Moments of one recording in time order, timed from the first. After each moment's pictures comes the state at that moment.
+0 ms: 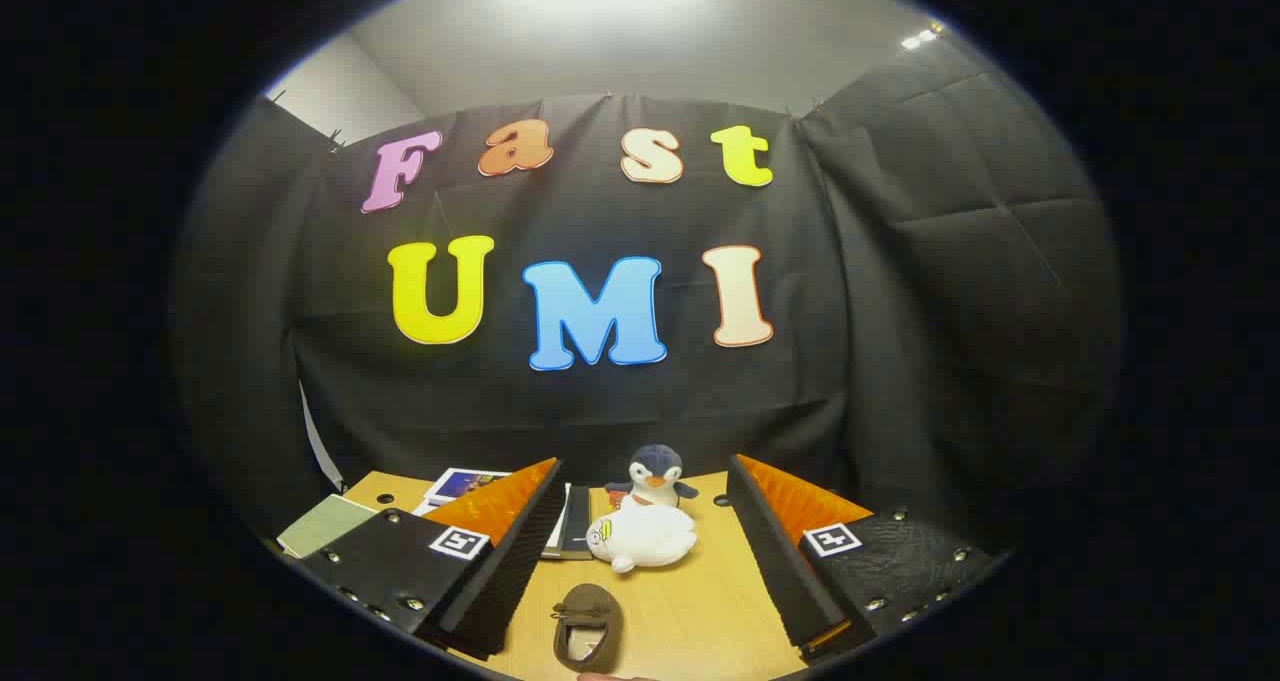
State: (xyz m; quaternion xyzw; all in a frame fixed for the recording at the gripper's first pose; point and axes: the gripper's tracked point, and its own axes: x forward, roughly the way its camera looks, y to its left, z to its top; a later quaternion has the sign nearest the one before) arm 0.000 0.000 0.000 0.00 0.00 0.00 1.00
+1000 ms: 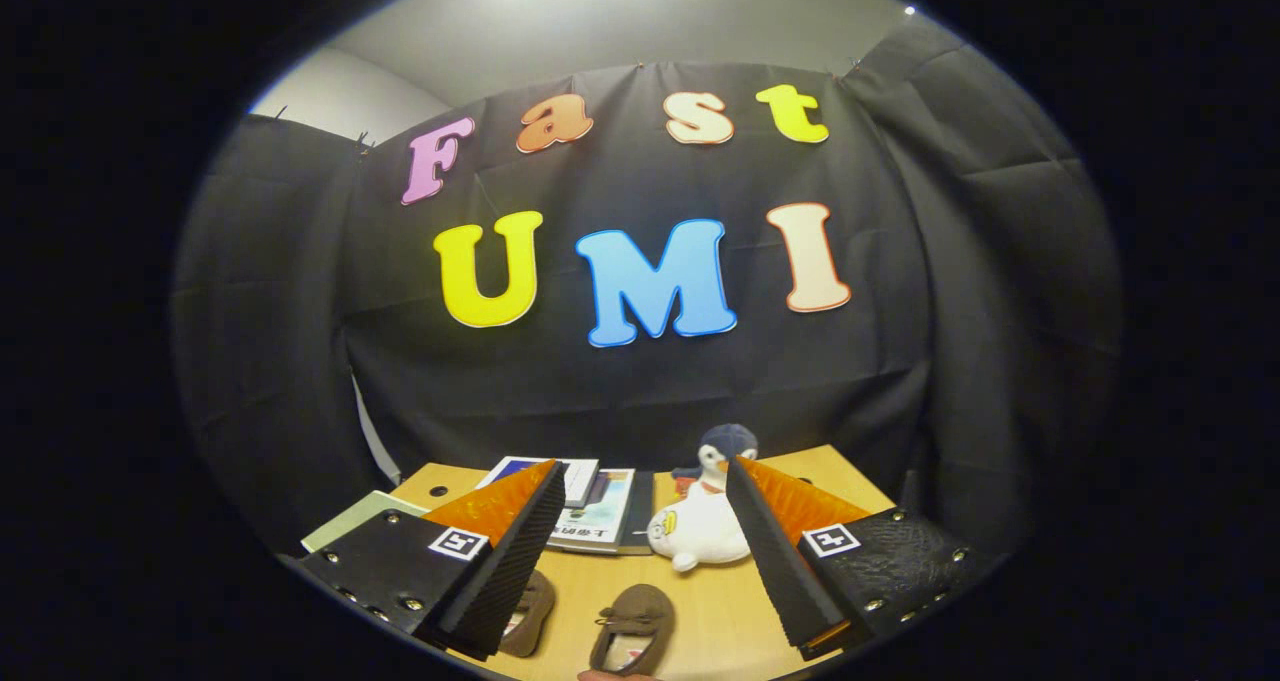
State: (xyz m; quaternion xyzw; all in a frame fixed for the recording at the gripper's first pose) arm 0.057 0.065 -0.038 0.04 0.05 0.14 0.99
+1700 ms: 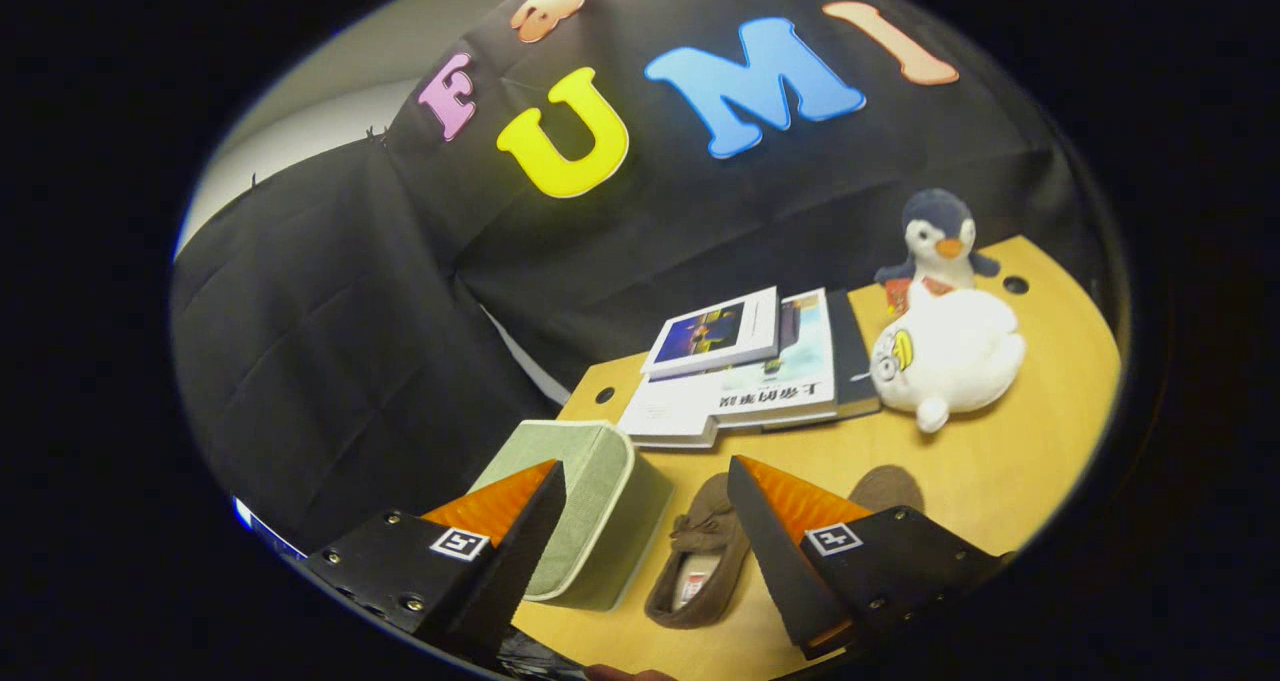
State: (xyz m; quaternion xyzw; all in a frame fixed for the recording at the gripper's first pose) arm 0.048 0.223 -0.181 0.19 0.29 0.35 0.87
